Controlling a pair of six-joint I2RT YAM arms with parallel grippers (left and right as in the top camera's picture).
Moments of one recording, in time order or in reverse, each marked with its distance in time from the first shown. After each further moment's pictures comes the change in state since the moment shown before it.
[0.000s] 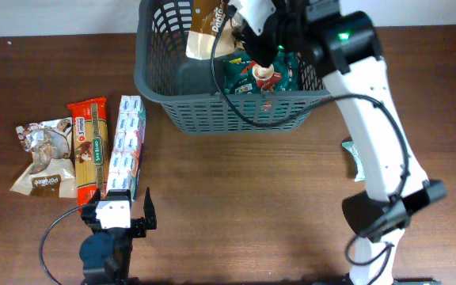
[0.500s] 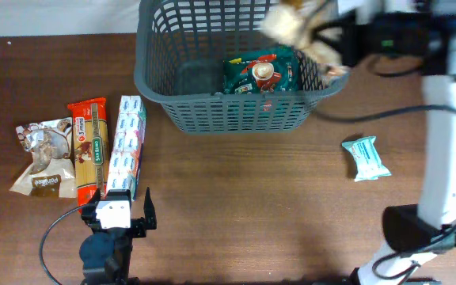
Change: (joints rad) left arm 0.000 0.000 0.000 0.000 0.000 0.000; right arm -0.283 -0.192 -0.001 -0.262 -0.308 0.150
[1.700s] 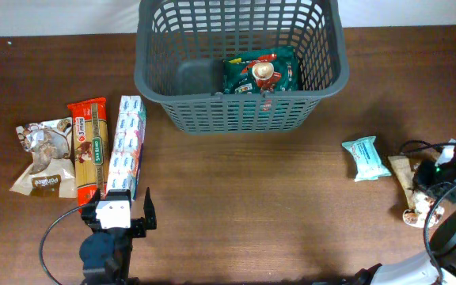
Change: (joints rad) left arm 0.000 0.000 0.000 0.000 0.000 0.000; right arm -0.806 -0.077 -1.353 0.513 0.608 0.322
